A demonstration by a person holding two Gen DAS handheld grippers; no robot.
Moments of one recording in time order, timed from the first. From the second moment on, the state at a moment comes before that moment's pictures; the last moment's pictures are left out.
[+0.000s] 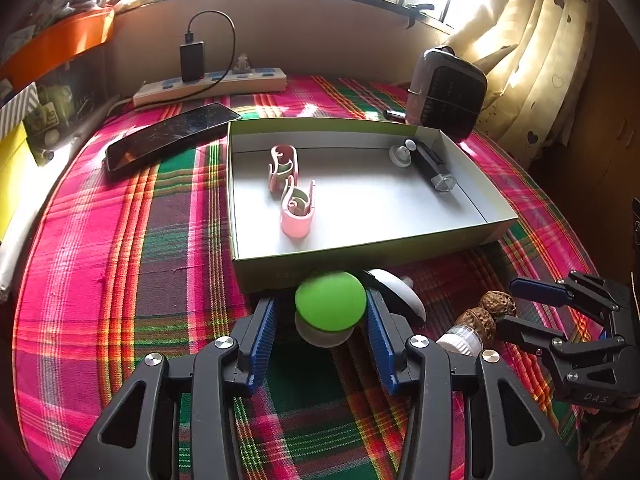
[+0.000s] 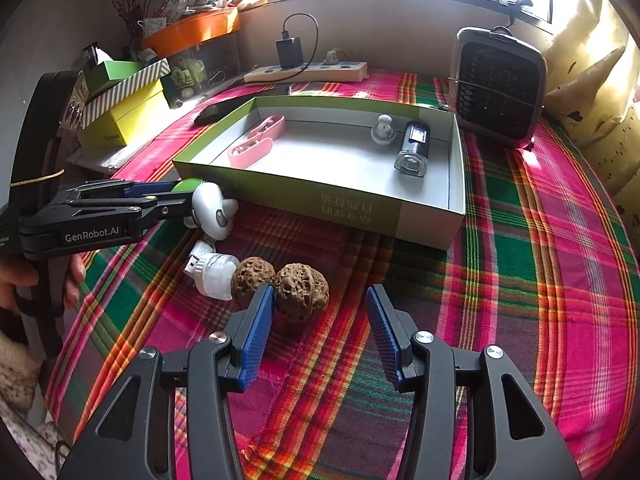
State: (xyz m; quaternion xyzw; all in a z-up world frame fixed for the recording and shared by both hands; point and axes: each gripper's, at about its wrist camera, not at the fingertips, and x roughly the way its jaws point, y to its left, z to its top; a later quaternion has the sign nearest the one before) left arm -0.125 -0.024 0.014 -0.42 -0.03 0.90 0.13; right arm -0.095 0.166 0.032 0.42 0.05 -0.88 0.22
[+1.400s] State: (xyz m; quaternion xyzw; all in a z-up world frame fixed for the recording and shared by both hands) left arm -0.126 -0.050 0.008 -0.43 -0.06 0.89 0.10; right arm -0.105 0.160 0.028 0.43 0.04 -0.88 0.22
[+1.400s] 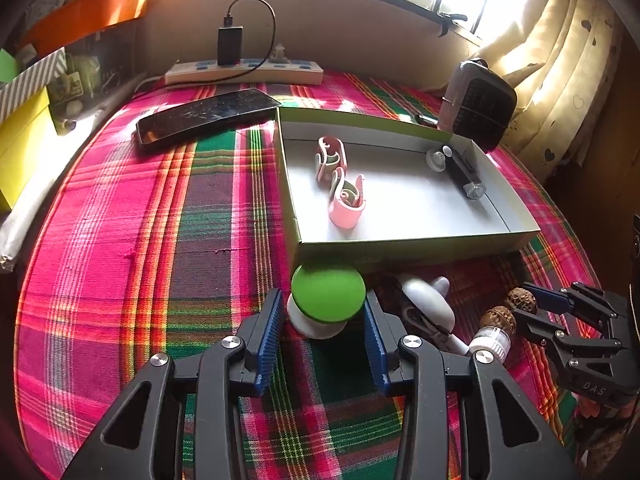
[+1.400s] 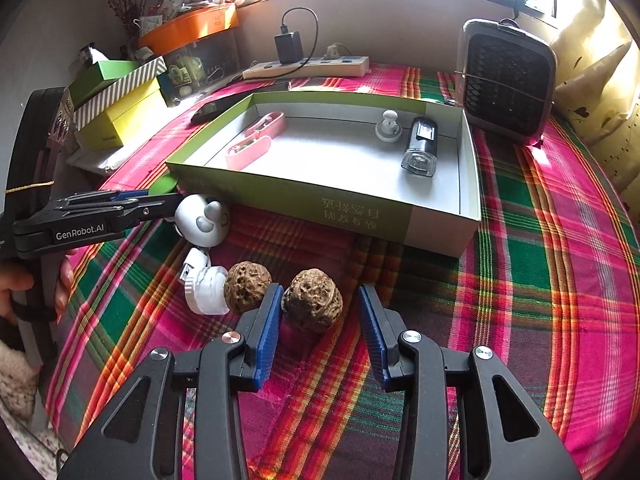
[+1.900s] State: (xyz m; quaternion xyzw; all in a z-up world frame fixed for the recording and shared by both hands) left arm -0.125 -0.052 0.007 -0.43 -0.05 0.90 0.09; right arm -0.105 0.158 0.027 0.43 0.05 -0.88 0.22
